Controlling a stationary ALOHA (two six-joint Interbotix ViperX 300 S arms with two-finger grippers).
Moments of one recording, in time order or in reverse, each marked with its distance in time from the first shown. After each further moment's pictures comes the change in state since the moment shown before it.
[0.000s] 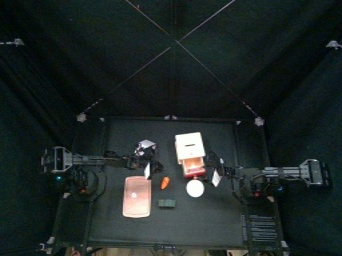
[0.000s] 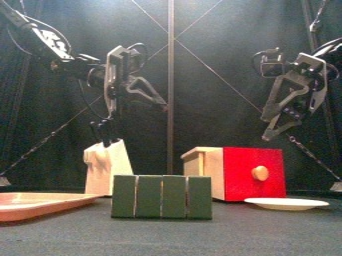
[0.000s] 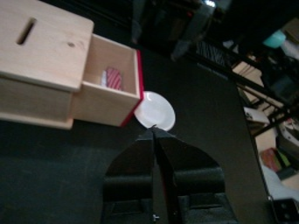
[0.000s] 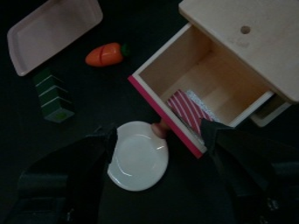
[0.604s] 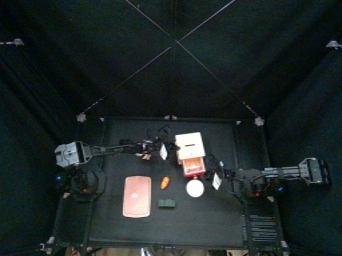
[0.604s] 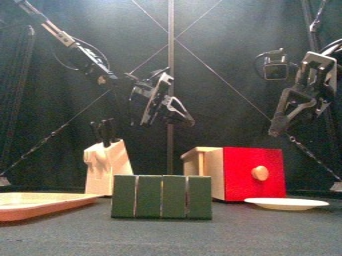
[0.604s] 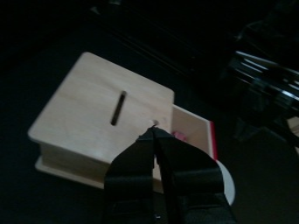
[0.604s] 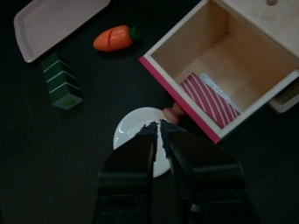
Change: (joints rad) left arm 0.141 0.241 -0.345 -0.025 0.150 0.002; right arm 0.048 0.012 0.014 0.058 0.000 -0.002
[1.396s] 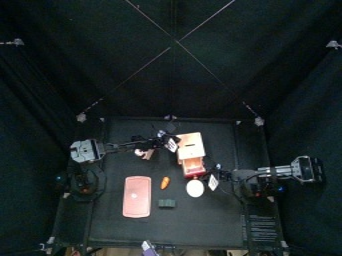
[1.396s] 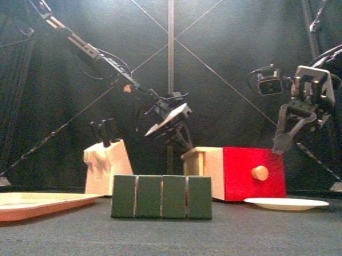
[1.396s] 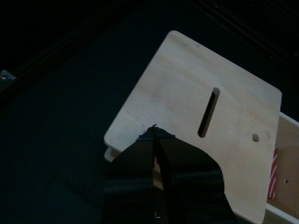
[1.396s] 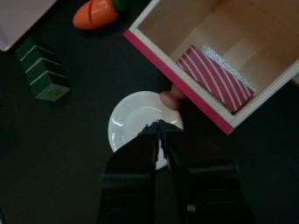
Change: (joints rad) left arm 0.002 0.160 -0.195 0.026 0.365 0.000; right arm 0.008 0.132 -0.020 0.091 0.000 0.002
